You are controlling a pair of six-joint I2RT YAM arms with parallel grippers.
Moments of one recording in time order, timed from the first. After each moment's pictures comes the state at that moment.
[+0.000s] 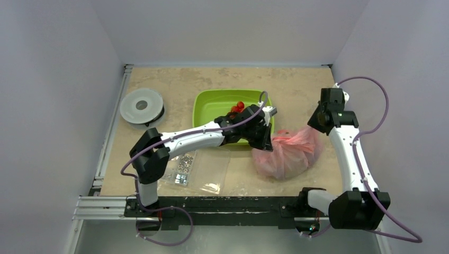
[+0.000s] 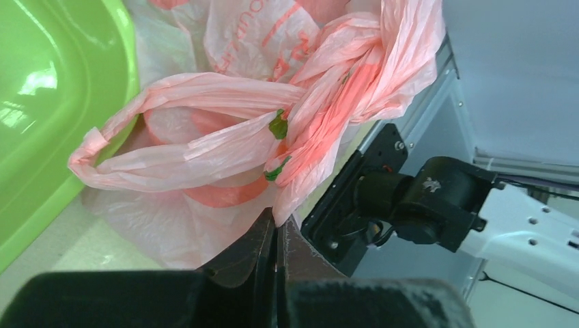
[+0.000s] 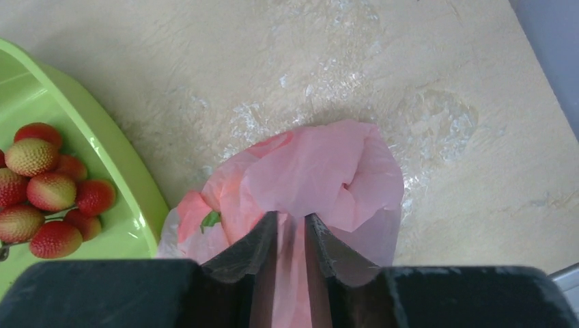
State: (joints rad) left arm -1.03 1.84 1.45 -0.29 0.26 -0.66; right arm -0.05 1.16 1.11 -0.87 0.25 0.48
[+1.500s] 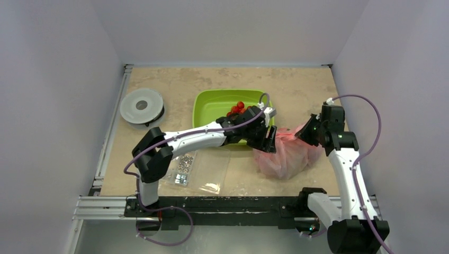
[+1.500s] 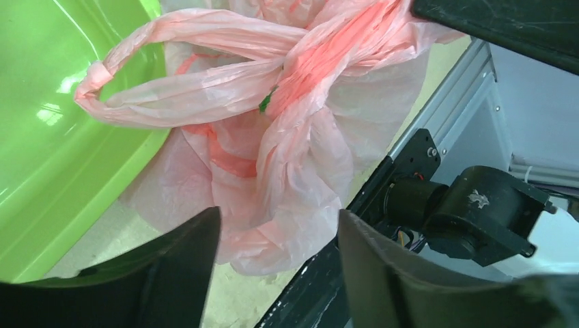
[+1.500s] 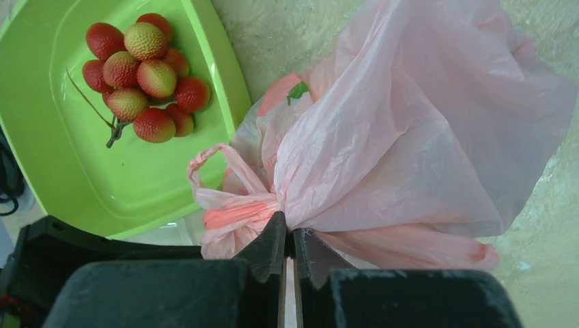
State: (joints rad) left arm -1.03 1.89 1.46 -0.30 0.22 -0.63; right arm -0.05 0.94 0.91 -0.84 -0.11 0.57
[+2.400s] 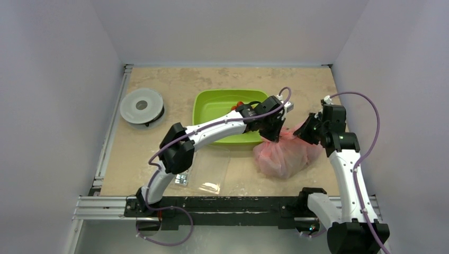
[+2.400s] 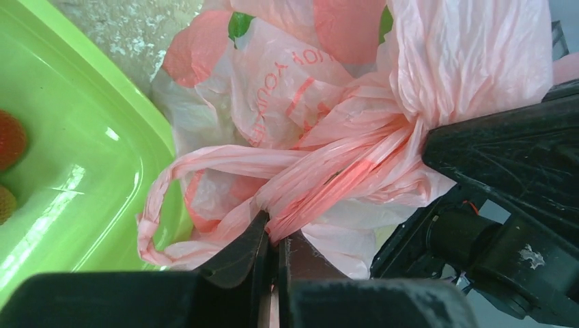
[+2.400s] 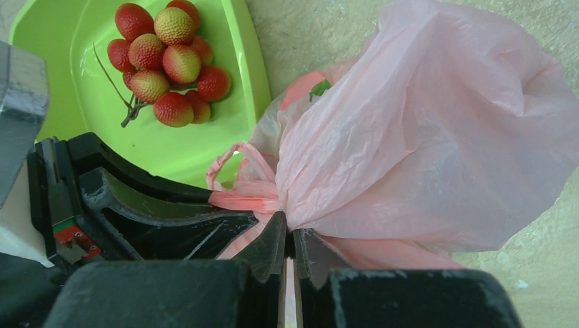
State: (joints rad) left arm -1.03 2.19 1.99 -0.64 0.17 -0.44; right arm -0.05 0.92 0.92 -0.82 -0.18 0.48
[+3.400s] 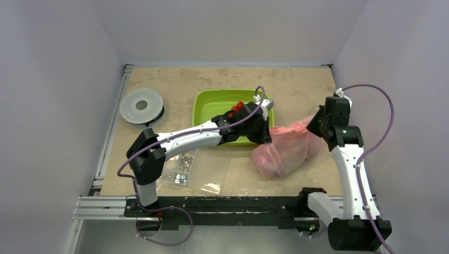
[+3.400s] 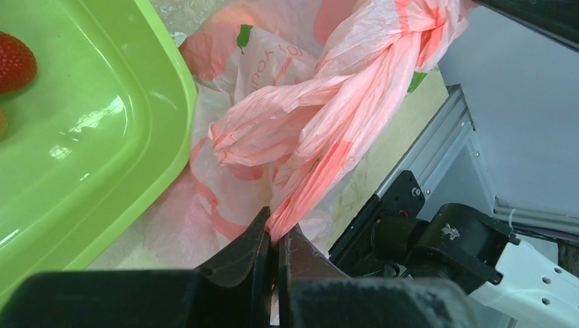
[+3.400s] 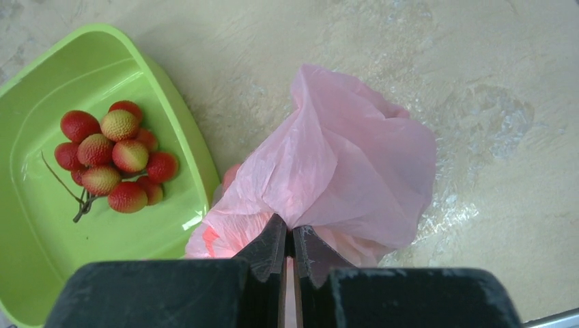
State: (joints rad) left arm -1.02 1.83 1.47 -0.27 0.12 -0.65; right arm -0.05 0.97 1.04 -0.84 0.12 0.50
